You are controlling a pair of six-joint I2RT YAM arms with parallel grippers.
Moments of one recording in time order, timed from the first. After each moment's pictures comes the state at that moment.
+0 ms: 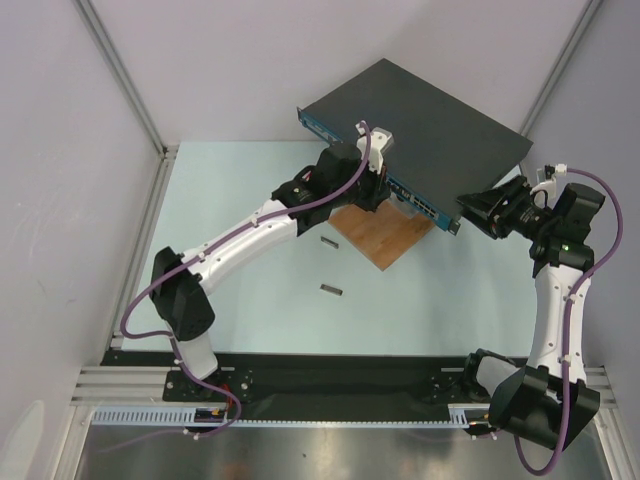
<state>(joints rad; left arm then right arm) -0.83 1.77 1.71 -0.31 0.07 -0.22 -0.37 1.05 1.01 -0.39 -0.99 0.80</state>
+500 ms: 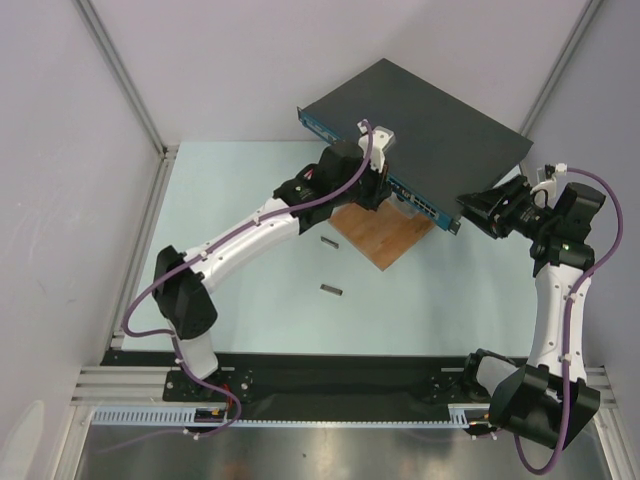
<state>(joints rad) -0.83 1.78 1.72 -0.31 0.06 -0.23 -0.38 1.05 1.01 -0.39 -1.00 0.79</state>
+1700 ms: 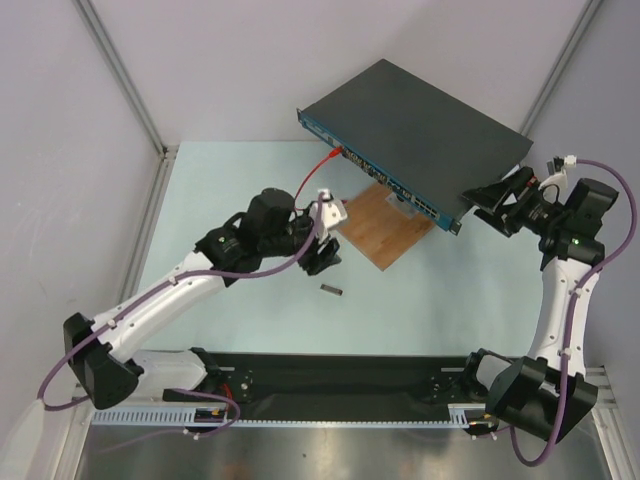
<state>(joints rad) -0.79 1.23 1.20 -0.45 0.30 0.23 -0.44 1.09 1.07 -0.44 -1.03 0.62</state>
